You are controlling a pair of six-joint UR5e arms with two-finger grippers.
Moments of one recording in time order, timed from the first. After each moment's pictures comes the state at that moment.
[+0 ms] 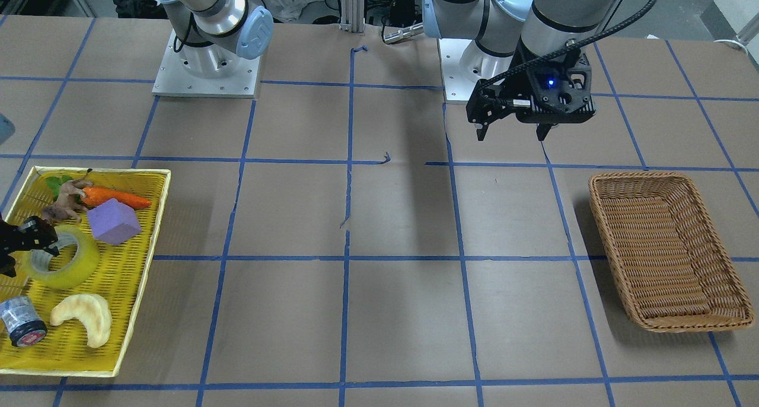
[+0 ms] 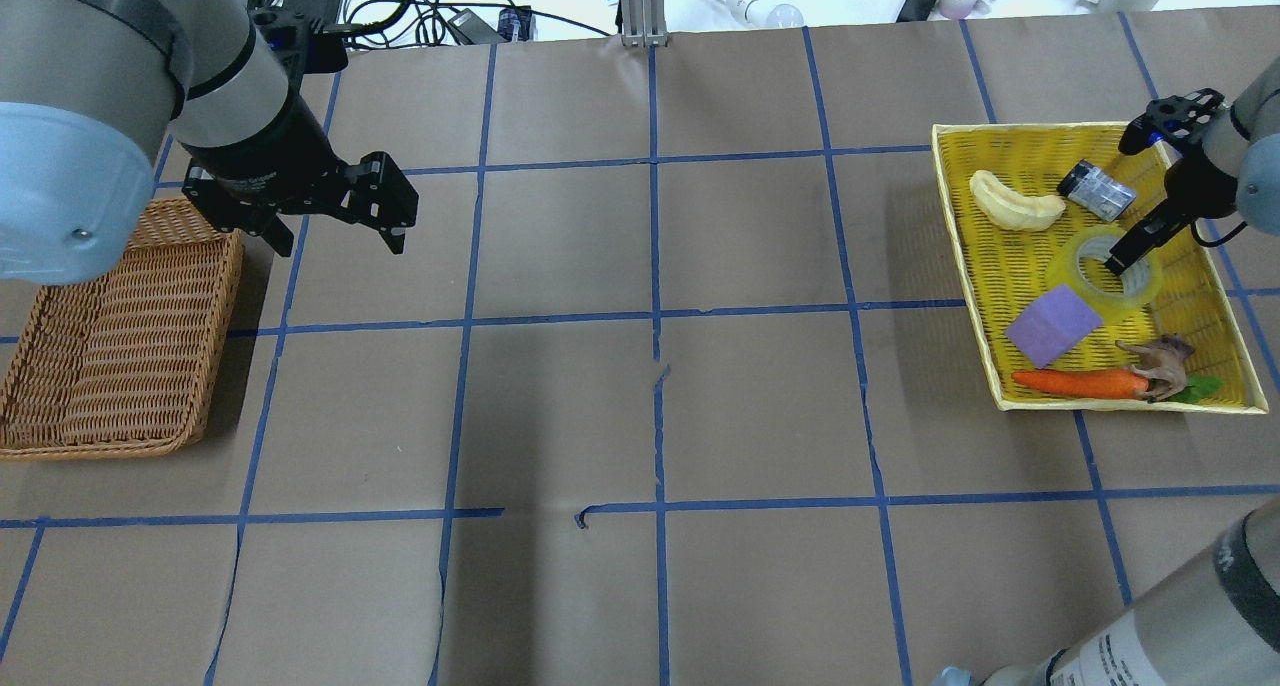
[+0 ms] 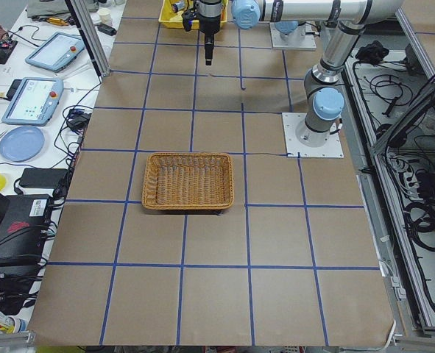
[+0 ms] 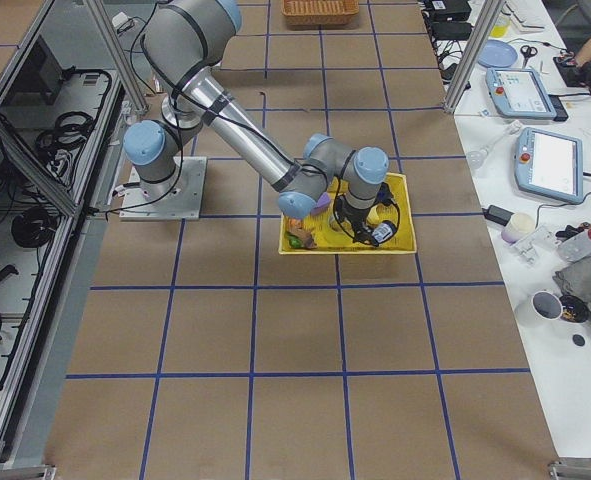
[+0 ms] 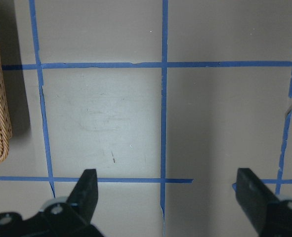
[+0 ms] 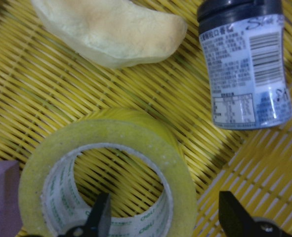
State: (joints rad) left arm -1.58 -1.52 -1.67 -1.49 1.61 -0.02; right arm 1.02 -1.10 1.70 -2.15 -1.57 -1.10
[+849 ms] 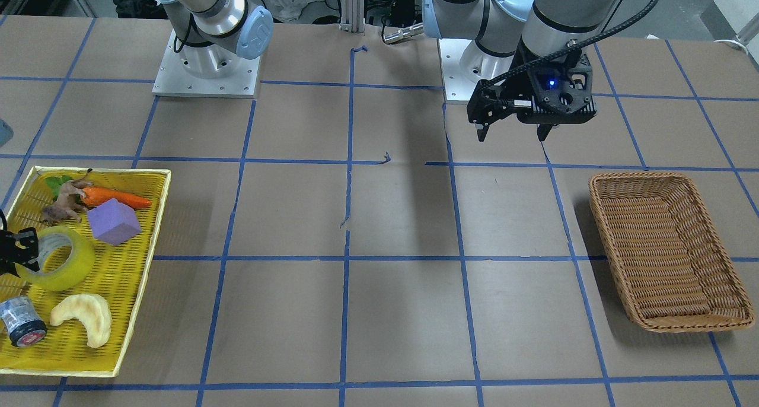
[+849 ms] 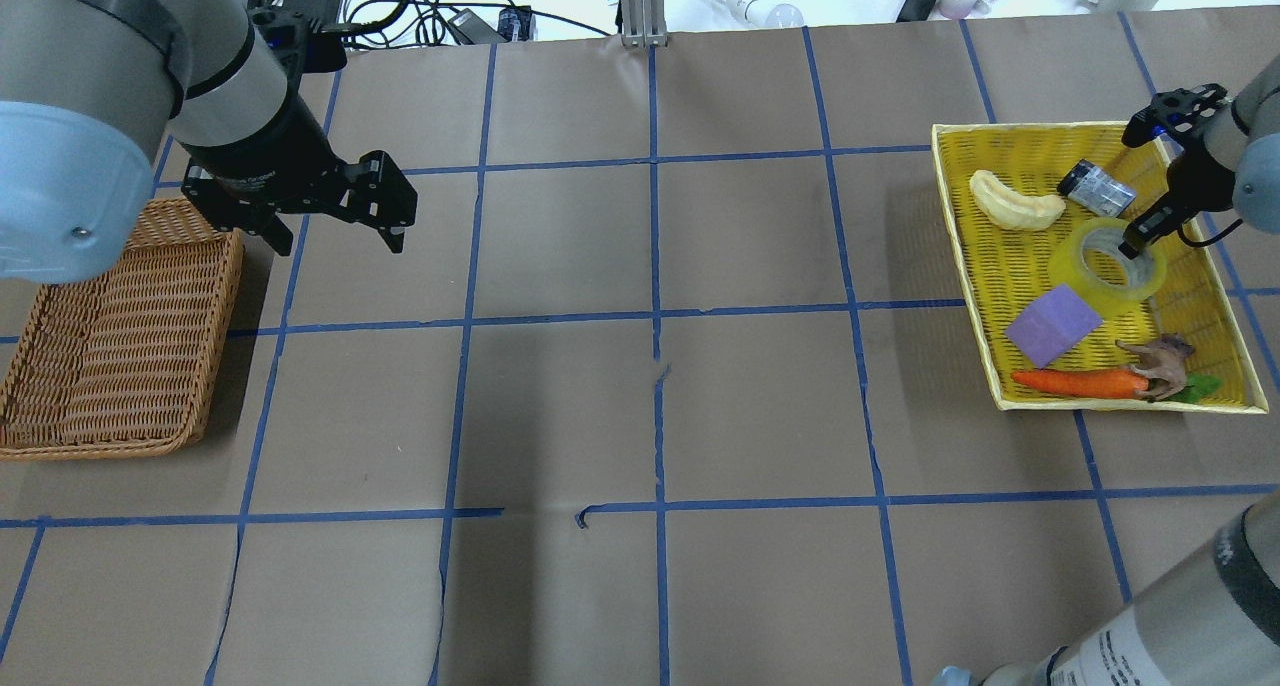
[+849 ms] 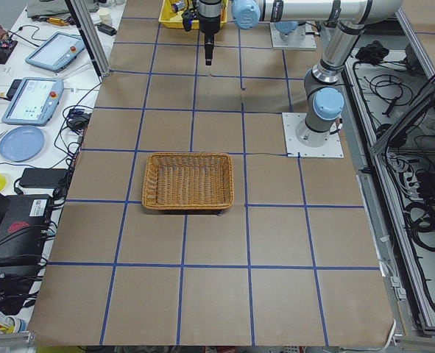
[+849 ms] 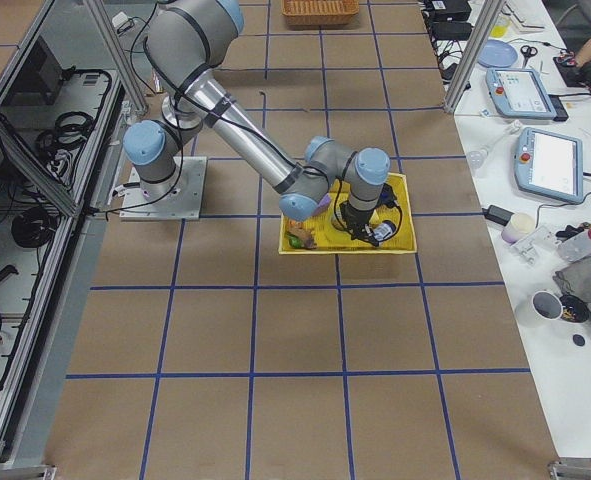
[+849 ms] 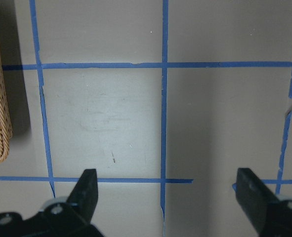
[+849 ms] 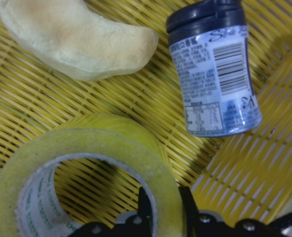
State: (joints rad) left arm -1.58 -1.52 -1.67 -1.49 1.61 -0.02; right arm 1.02 -1.10 1.68 -2.17 -1.57 -1.06
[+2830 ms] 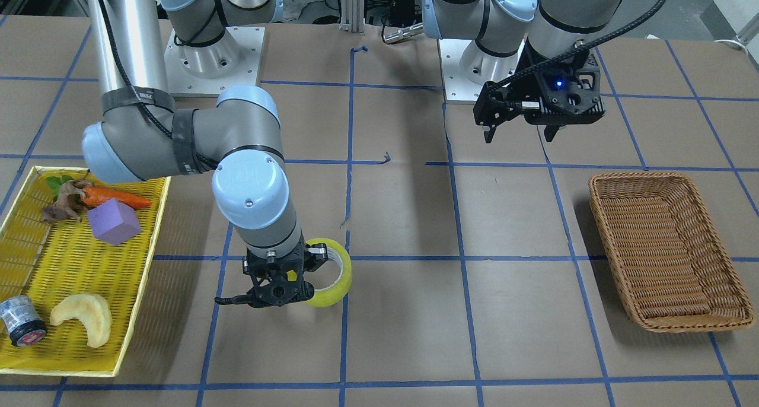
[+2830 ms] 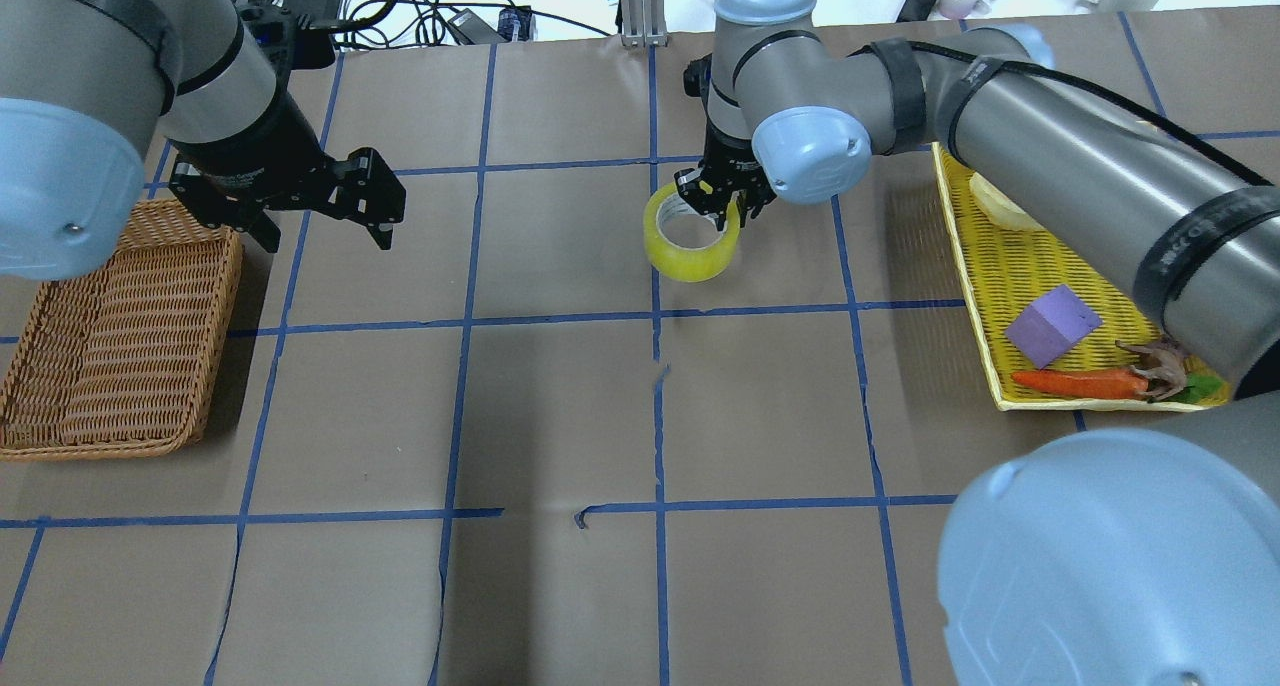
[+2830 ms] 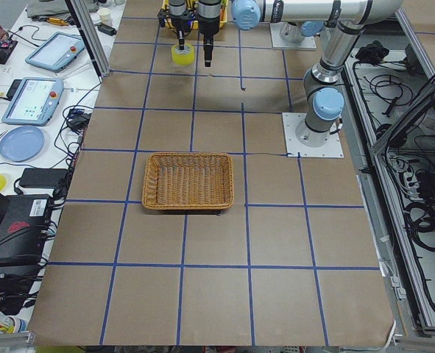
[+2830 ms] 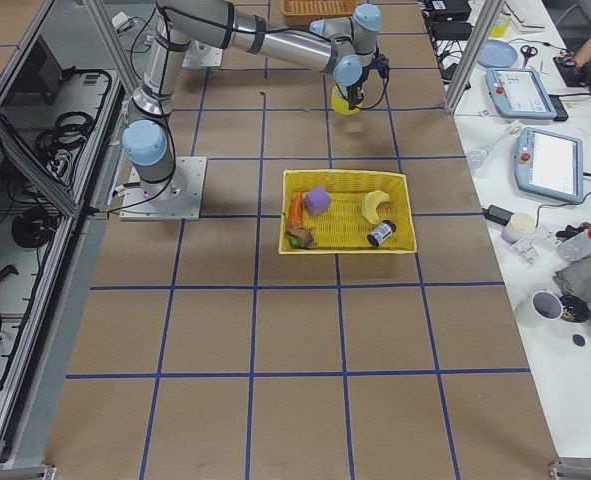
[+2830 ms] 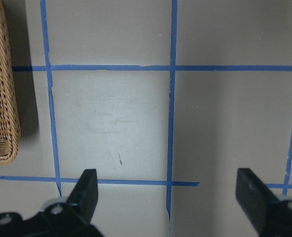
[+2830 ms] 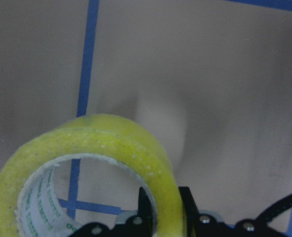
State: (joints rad) left arm -1.57 -1.53 -1.67 -1.49 1.63 -0.02; right arm 1.80 -1.03 1.47 -2.02 -1.53 0.07
